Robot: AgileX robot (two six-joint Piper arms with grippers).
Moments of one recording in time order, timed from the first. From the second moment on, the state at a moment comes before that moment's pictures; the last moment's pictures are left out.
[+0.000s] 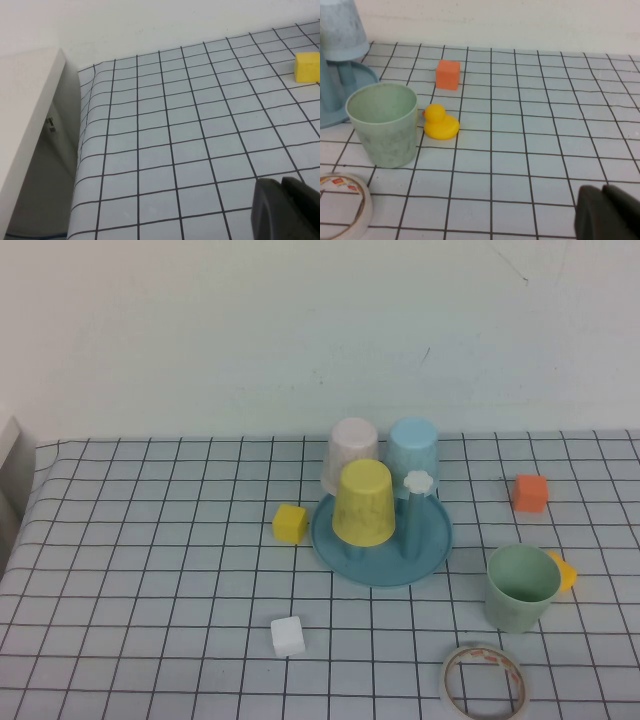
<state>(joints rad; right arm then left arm) 0.00 -0.01 0.02 -0.09 0.41 0.04 -0.06 -0.01 0.02 -0.08 0.36 0.15</state>
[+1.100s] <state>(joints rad) 0.00 -0.01 0.03 -0.14 -0.09 0.04 -0.06 -0.01 0.02 -0.04 -0.10 0.14</state>
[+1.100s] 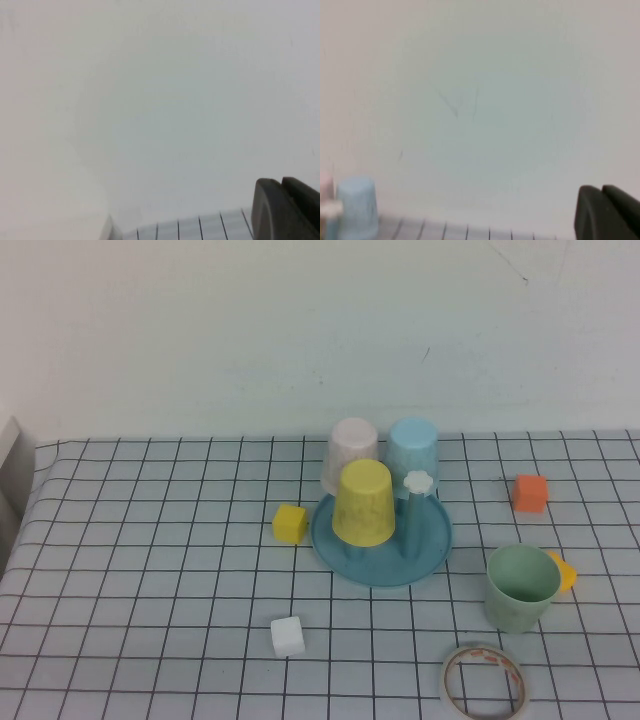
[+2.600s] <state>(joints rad) 0.00 0.65 -0.46 -0.11 0.31 -0.05 -0.06 0.56 -0.50 -0.07 0.52 0.18</state>
